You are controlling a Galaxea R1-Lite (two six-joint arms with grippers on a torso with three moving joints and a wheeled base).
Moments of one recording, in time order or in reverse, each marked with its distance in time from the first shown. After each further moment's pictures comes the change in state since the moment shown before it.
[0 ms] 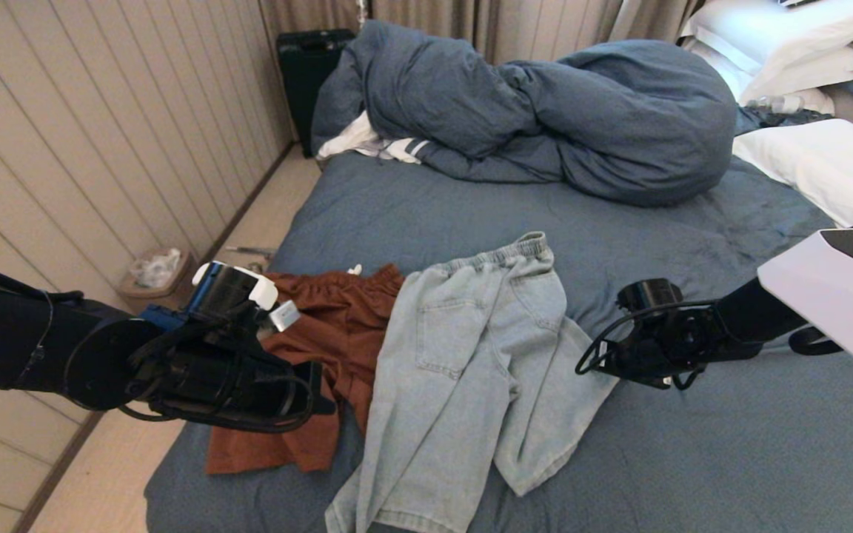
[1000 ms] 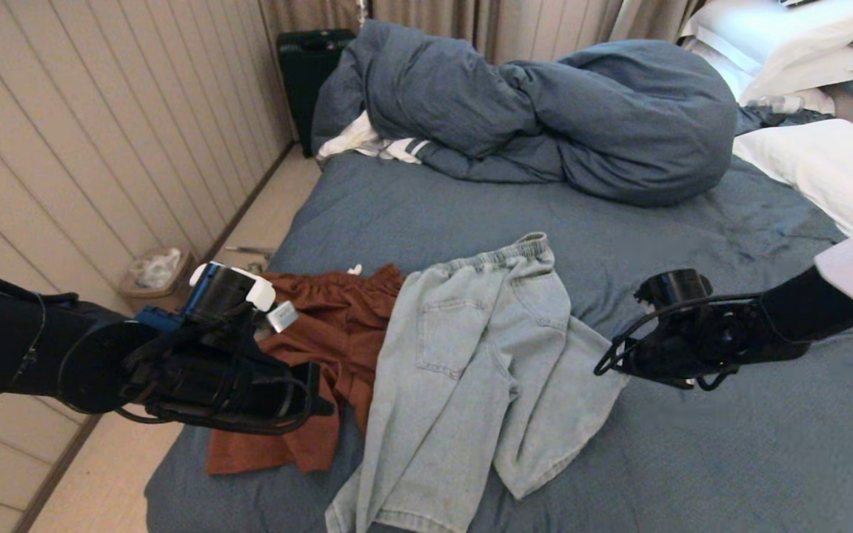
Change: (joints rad) left arm 0.000 -0.013 0.012 -0.003 0.006 -0.005; right arm -0.007 -0.177 0.152 0.007 0.000 -0.010
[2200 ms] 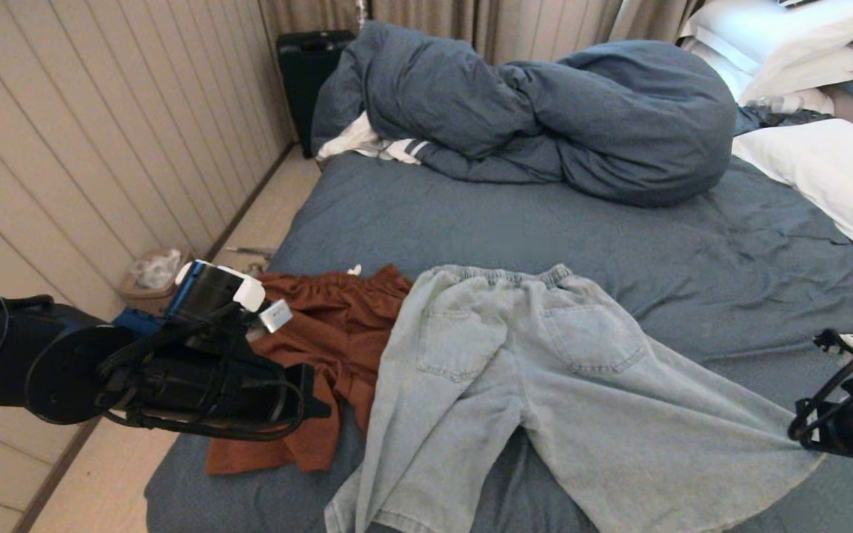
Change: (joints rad) left arm -0.005 -0.048 0.027 0.001 -0.011 0.004; right arm -0.425 -0.446 0.350 0.237 0.002 -0.341
